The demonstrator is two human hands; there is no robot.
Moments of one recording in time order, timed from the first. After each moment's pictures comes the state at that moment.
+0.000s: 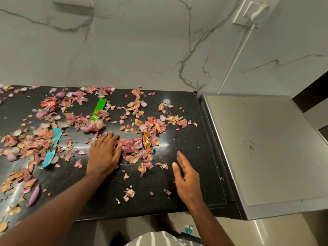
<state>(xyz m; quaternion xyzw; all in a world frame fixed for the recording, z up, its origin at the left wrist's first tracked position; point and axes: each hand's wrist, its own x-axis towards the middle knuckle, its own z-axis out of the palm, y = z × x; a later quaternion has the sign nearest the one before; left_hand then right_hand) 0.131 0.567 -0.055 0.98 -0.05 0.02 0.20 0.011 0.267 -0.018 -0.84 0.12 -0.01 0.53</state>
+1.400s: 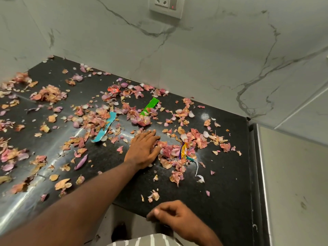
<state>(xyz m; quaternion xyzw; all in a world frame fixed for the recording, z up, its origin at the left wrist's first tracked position) 0.131 0.567 -0.052 0.97 -0.03 0.02 0.24 0.011 0.326 0.020 -0.72 -0.13 0.46 0.50</state>
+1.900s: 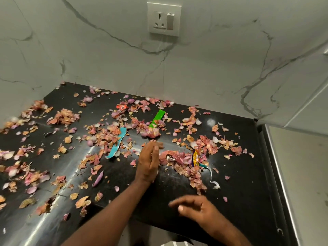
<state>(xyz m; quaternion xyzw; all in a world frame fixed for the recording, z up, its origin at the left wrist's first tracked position) 0.102 0.570 -0.030 0.82 0.04 0.19 0.53 0.028 0.327 0.024 -0.73 -0.14 0.38 0.56</state>
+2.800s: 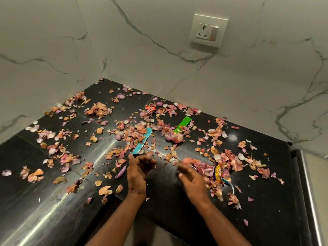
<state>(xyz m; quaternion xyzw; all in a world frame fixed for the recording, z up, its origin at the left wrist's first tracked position) 0.038 0.619 -0.005 0.49 0.28 0.23 0.79 0.093 0.432 -0.008 -0.77 -0.06 0.22 0.59</state>
